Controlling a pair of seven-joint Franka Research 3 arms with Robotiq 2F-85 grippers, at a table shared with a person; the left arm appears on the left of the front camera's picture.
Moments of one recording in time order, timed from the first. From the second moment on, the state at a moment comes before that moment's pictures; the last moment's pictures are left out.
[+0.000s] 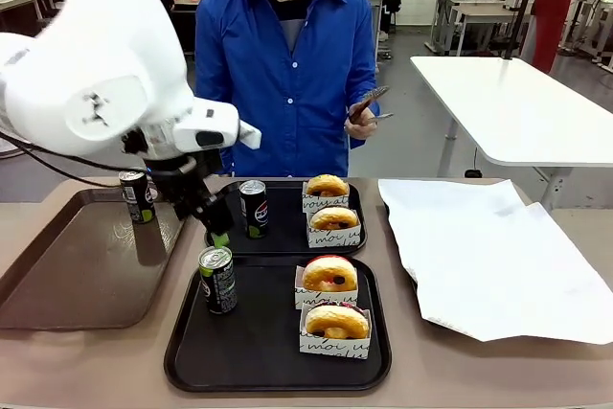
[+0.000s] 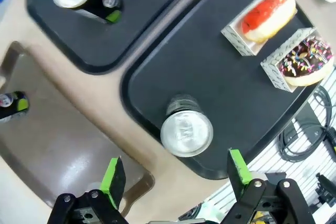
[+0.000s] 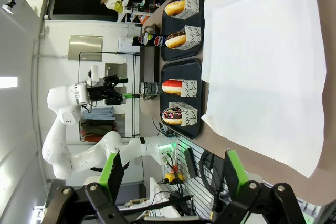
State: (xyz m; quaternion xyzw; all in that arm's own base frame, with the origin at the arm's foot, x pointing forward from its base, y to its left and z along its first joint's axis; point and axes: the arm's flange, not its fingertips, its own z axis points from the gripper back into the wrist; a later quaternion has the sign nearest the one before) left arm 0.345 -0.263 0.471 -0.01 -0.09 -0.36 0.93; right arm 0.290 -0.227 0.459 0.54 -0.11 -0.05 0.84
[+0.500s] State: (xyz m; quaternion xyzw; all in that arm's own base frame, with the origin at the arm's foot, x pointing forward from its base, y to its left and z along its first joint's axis) left arm 0.355 -0.080 0.561 0.01 -0.15 -0.18 0.97; right arm 0.290 -0.227 0.459 0.54 -0.11 -0.05 0.84
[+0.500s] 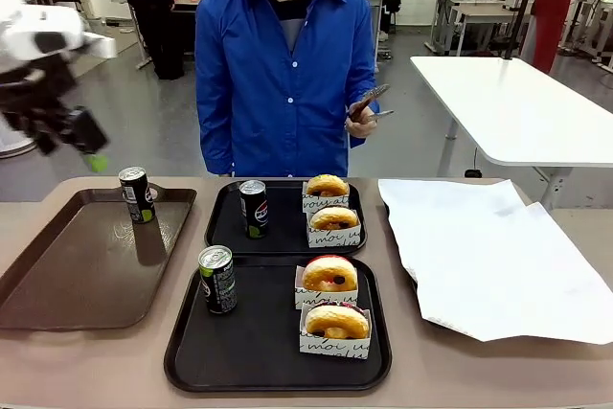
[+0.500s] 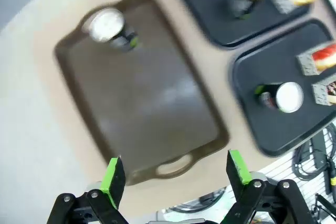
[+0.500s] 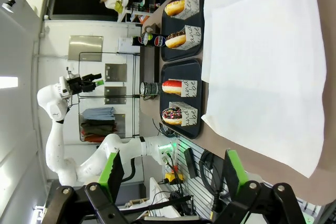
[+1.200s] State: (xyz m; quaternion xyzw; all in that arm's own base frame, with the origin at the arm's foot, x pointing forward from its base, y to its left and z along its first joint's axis) left arm 0.345 0.039 0.489 -0.02 -0.06 -0.07 1.00; right arm 0.290 -0.227 0.459 0.54 -0.11 -0.05 0.84
